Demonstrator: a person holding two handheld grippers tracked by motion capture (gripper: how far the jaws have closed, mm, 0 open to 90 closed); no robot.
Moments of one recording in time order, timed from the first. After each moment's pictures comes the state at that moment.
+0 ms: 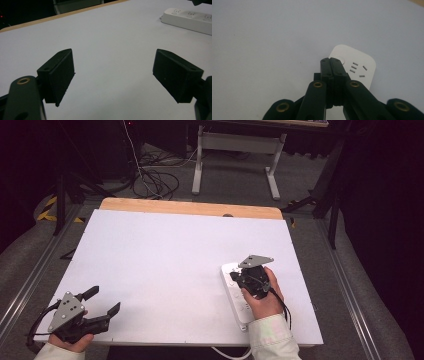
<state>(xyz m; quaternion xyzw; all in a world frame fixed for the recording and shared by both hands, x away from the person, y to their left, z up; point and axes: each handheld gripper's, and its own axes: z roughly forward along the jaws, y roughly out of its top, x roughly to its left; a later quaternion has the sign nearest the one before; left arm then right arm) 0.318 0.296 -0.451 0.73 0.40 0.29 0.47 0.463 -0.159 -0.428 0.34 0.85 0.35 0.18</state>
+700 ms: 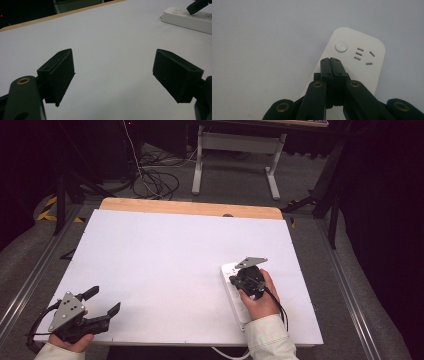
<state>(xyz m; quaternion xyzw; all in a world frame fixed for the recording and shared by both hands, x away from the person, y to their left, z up) 0.318 0.295 -0.451 0.73 0.40 0.29 0.46 0.470 -0.153 -0.447 0.37 0.86 0.31 0.16</state>
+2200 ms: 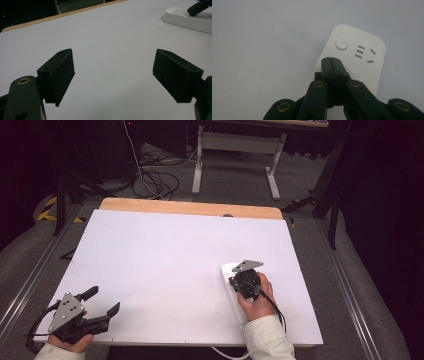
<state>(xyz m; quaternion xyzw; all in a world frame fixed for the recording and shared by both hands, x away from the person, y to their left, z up) 0.317 0.296 -0.451 0.73 0.40 0.30 0.46 0.464 -0.147 -0.453 0.37 0.86 0.30 0.19</state>
